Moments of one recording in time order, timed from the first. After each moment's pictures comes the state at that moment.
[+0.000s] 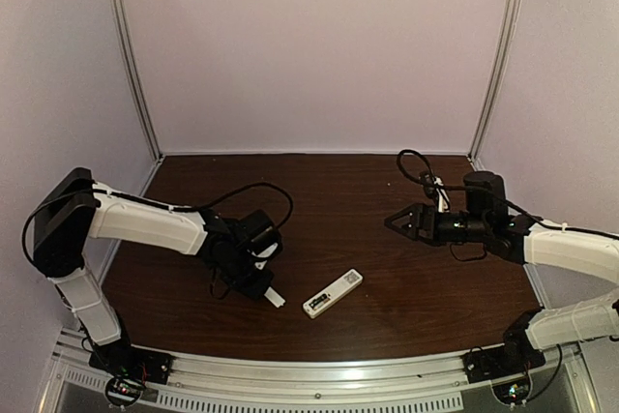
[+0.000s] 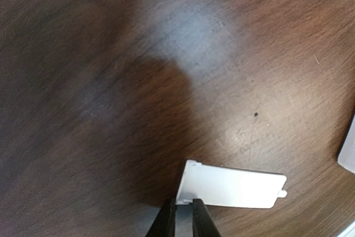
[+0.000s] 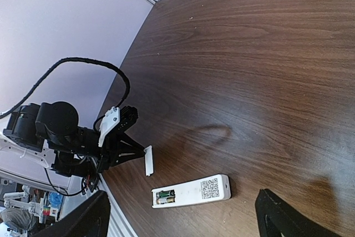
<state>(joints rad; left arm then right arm) -0.95 1.73 0.98 -0.56 -0.04 -0.41 0.50 1.12 0.58 0.08 -0.51 0.62</state>
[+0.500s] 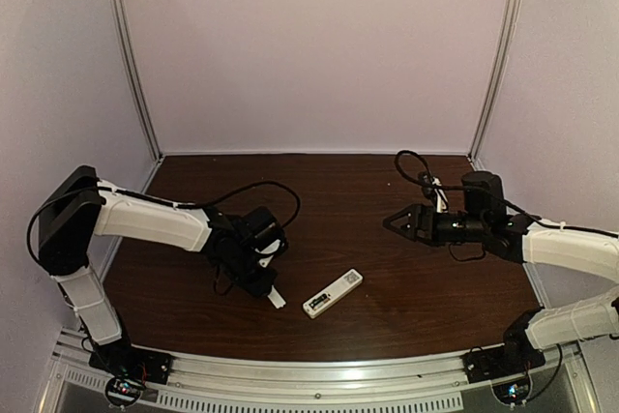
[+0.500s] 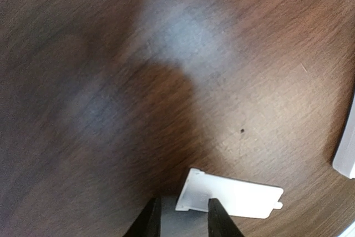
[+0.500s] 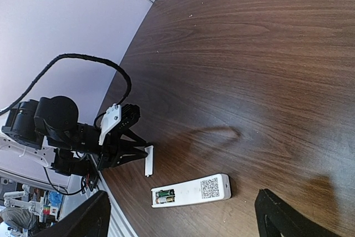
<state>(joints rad) -0.94 1.75 1.01 -0.55 -0.03 -0.34 0.50 1.14 0.58 0.08 -0.51 0.62</state>
